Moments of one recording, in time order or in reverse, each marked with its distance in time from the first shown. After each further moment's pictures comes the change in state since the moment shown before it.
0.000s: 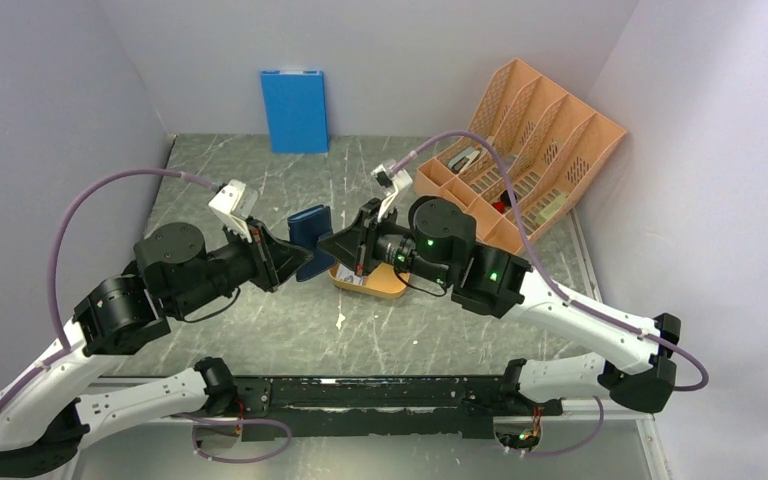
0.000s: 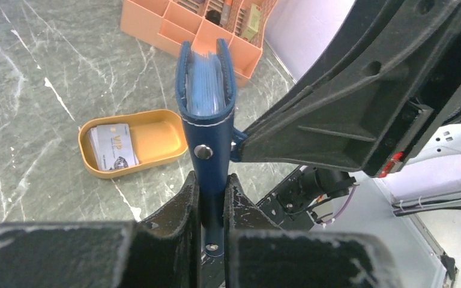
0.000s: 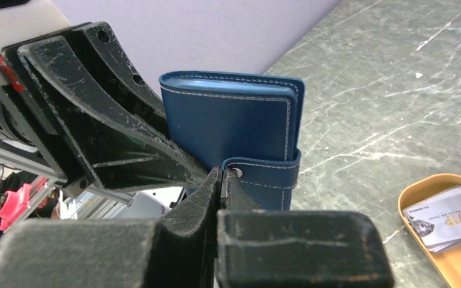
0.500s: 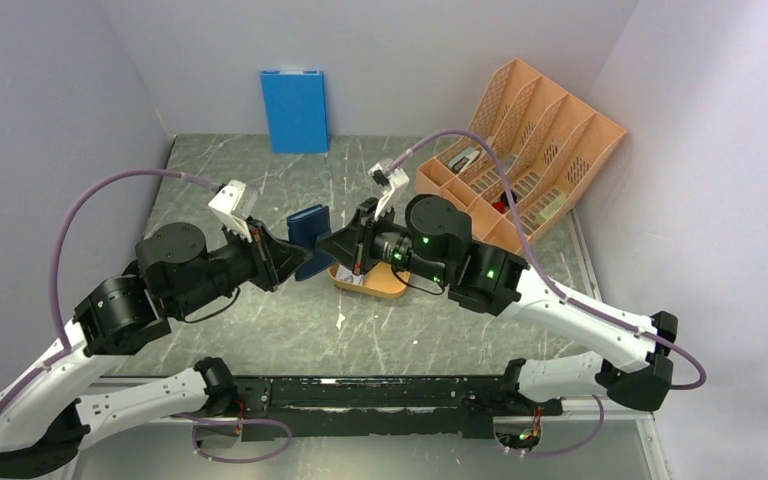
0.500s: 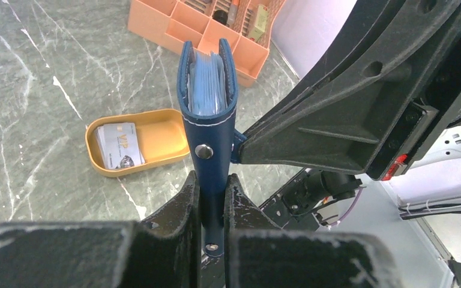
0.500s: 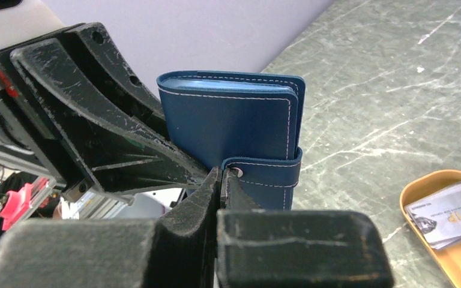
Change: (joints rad) left arm 0.012 0.010 0.000 -0.003 0.000 0.009; right arm -0.002 0.030 0.032 -0.027 -0.004 0.011
